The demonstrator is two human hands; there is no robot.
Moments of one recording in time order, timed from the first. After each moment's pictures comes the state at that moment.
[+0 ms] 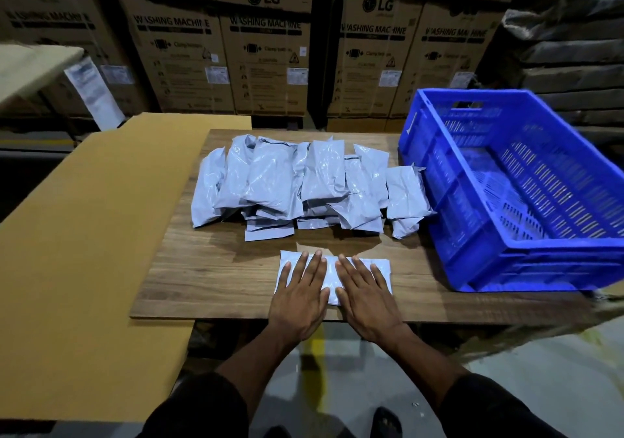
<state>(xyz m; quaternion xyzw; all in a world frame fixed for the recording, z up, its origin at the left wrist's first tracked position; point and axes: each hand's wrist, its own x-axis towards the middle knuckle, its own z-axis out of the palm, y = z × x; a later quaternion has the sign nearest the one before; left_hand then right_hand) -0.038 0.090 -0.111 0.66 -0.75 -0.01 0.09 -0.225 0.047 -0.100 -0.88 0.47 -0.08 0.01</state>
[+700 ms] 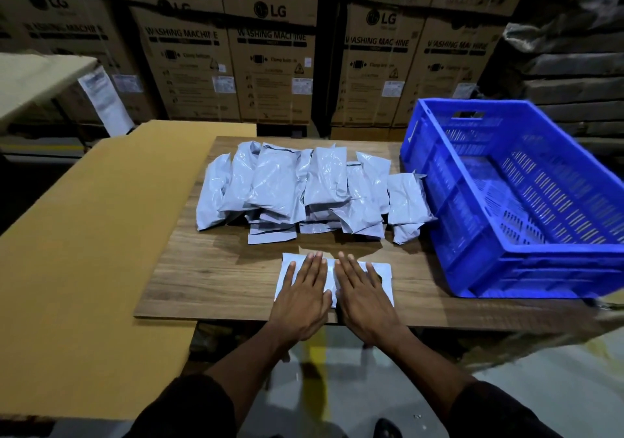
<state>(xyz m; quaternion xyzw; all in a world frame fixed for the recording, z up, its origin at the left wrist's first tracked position) -0.038 0.087 -0.092 0.65 -0.76 -0.03 0.05 -0.216 0.045 -0.084 -0.90 0.44 -0.04 -0.02</state>
